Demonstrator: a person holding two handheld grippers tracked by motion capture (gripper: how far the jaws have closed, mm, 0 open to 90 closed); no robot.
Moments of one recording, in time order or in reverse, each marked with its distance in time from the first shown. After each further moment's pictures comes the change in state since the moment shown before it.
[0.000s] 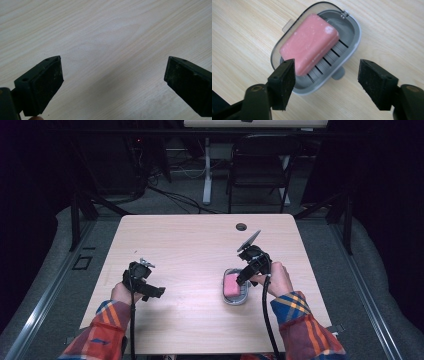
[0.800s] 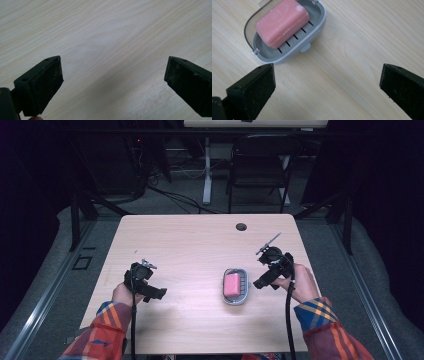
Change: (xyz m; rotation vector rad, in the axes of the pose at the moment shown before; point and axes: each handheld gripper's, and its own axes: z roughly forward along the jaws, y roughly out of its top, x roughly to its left) left arm -0.008 0.001 0.000 -0.005 -0.002 0.024; right arm -0.026 -0.045 -0.030 -0.108 -0.109 -0.116
